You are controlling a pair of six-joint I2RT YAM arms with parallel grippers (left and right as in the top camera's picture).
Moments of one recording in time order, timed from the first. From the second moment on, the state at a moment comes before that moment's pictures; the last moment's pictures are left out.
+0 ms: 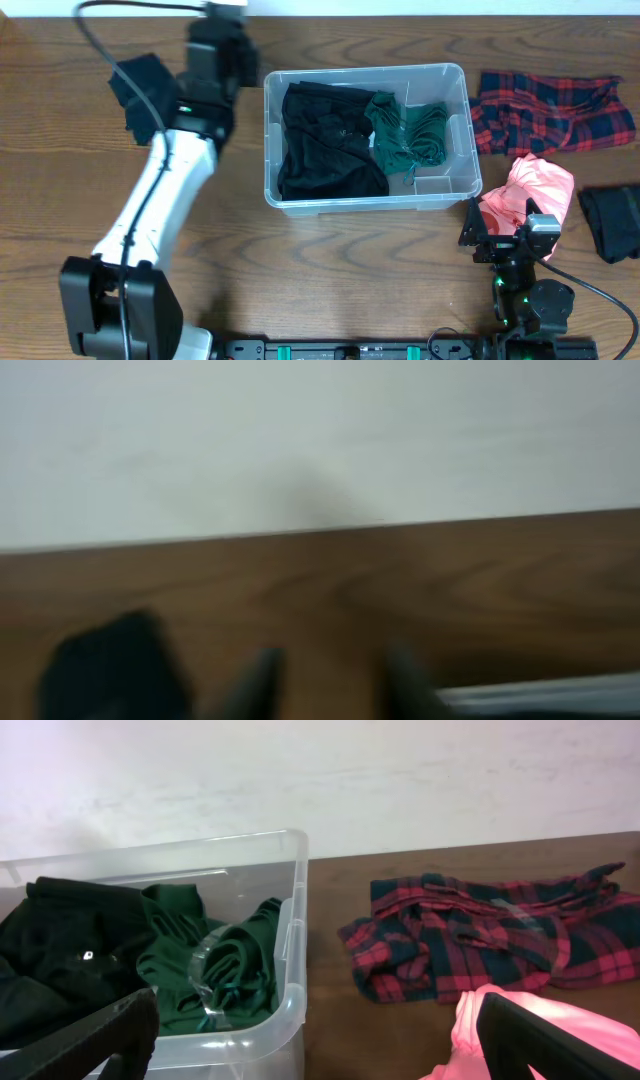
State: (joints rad) left arm -0.15 1.65 1.32 -0.14 -0.17 -0.02; right arm -0.06 0.01 0.01 -0.06 -0.10 0.15
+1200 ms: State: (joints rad) left arm 0.14 2.14 1.32 -0.11 -0.31 -0.27; right arm -0.06 0.01 0.01 -0.06 -0.10 0.15
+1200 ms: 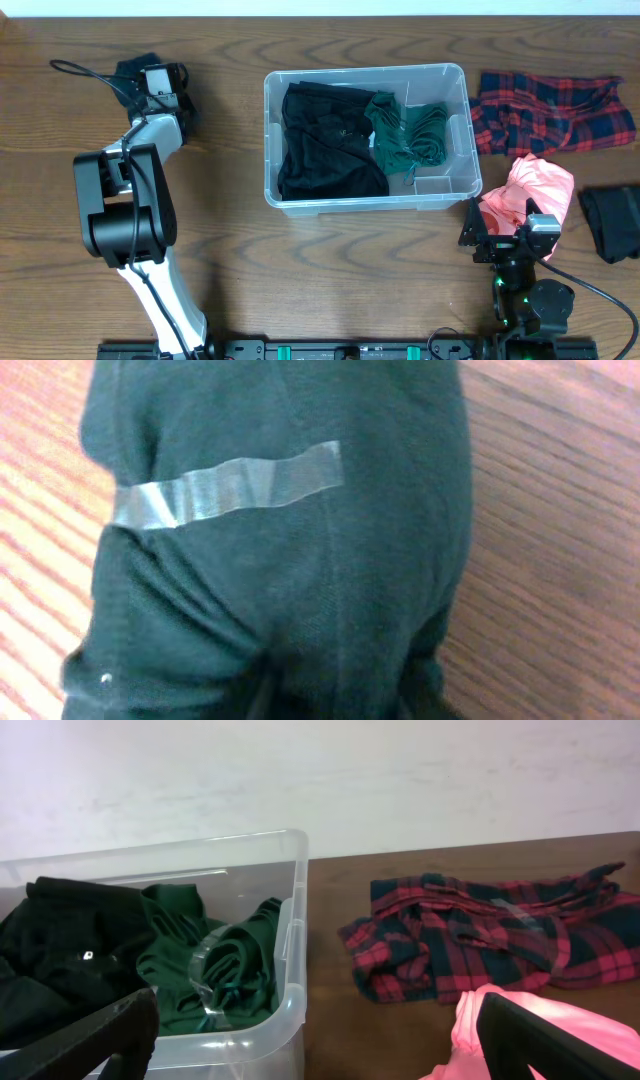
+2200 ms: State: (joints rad) left arm -0.26 1.38 1.32 -0.66 0.11 0.27; right arm -0.06 0.01 0.01 -0.06 -0.10 0.15
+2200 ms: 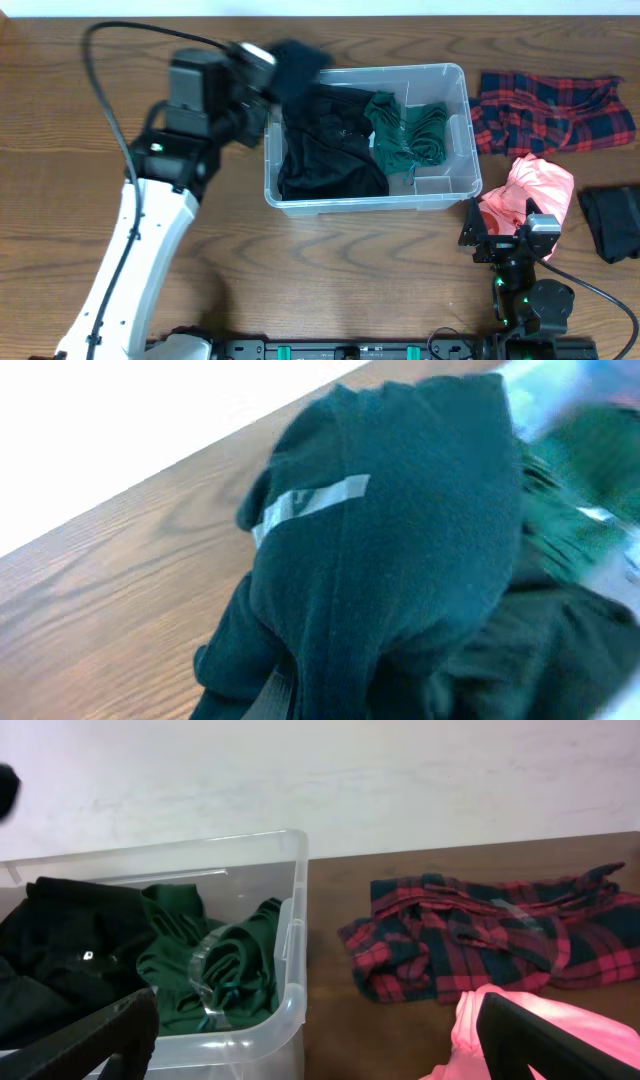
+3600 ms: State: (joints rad) left arm -0.37 1.82 1.32 -0.47 0.10 0.73; right arm -0.06 0.01 0.01 -0.06 -0.10 0.15
